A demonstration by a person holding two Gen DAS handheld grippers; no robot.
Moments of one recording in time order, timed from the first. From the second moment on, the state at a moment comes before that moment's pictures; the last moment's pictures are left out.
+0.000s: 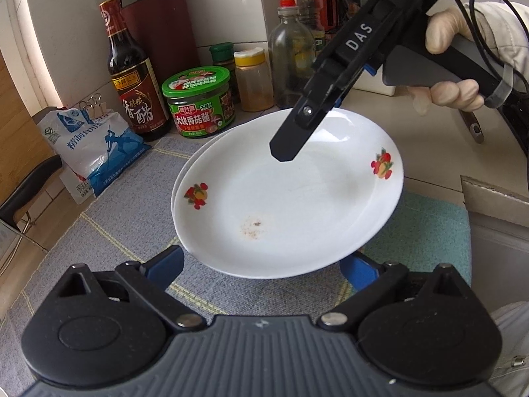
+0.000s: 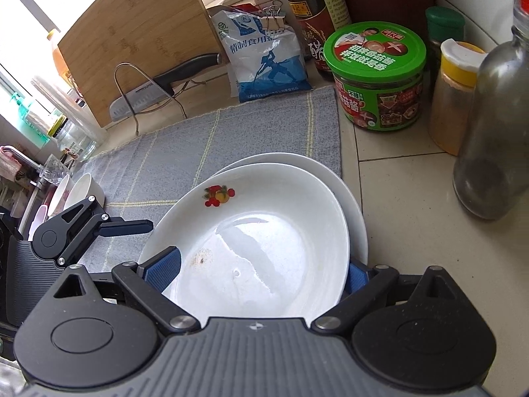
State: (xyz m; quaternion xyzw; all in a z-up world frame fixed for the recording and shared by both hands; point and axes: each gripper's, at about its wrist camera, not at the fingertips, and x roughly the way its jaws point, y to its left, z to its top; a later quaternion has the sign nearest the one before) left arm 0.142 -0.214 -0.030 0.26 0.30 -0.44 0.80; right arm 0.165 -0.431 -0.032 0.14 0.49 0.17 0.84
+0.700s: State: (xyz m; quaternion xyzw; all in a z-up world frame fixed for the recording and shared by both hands) left arm 0.112 -0.150 0.016 0.14 0.24 -0.30 0.91; right arm 0.133 -0.407 -0.019 0.07 0.47 0.11 0.87
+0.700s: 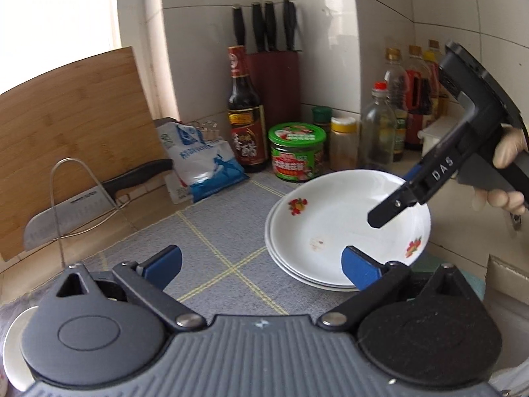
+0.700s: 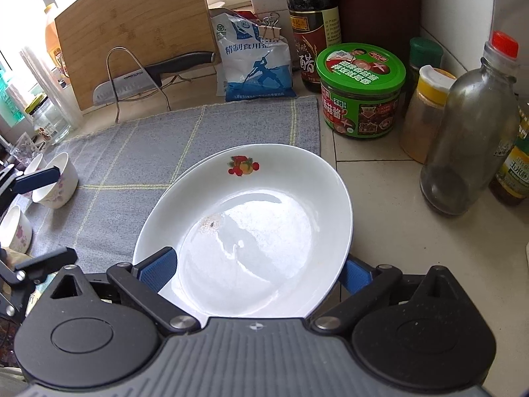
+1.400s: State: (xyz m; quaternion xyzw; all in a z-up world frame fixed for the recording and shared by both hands) left arm 0.064 -0.031 0.020 0.12 0.25 -0.24 0.93; right arm 0.079 -0.266 0.010 -0.05 0.37 0.07 0.93
